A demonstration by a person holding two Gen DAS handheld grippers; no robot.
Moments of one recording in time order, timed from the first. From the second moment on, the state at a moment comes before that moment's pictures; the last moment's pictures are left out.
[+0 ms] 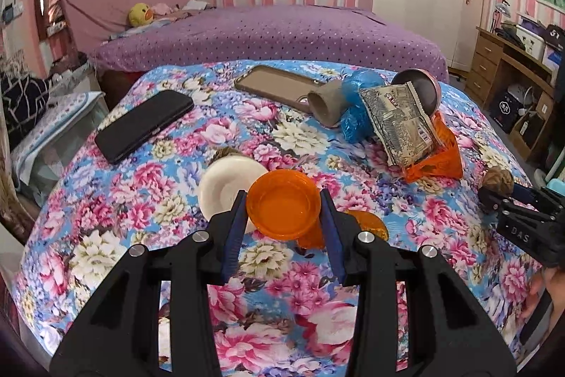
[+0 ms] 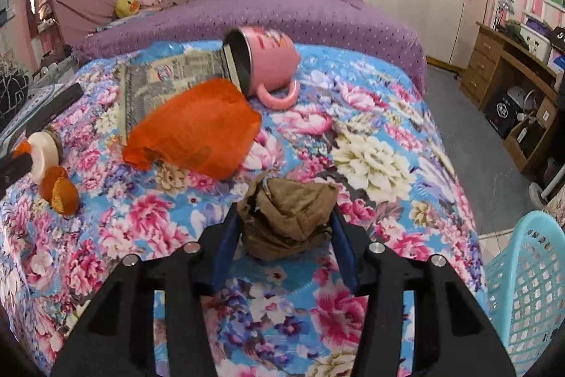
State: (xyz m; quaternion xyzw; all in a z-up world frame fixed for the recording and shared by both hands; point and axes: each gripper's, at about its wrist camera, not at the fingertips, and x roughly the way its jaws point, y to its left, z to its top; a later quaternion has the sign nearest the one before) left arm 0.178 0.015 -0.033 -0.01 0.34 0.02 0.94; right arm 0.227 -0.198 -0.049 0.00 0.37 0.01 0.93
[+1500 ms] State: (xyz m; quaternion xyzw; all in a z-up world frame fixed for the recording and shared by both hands) left arm 0.120 -0.099 -0.026 0.02 0.31 -0.03 0.95; right arm 0.118 -0.318 -0.013 0.01 0.29 -0.03 0.96
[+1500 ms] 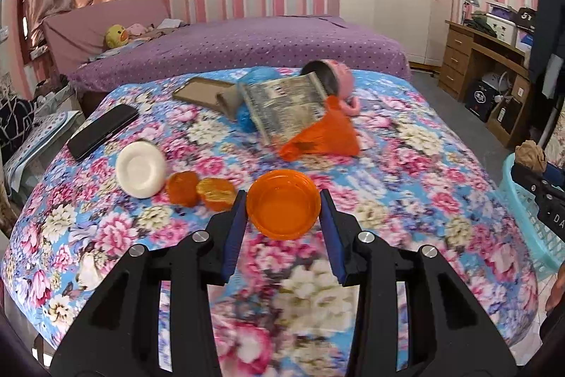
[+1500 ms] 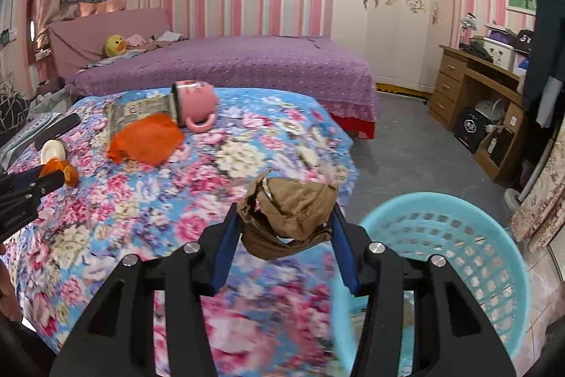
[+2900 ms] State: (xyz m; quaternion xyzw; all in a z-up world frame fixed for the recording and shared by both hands) left arm 0.109 -0.329 -0.030 0.06 0.29 -0.21 0.93; right arm 0.051 -0.505 -0.038 0.10 0.28 -0.18 0.94
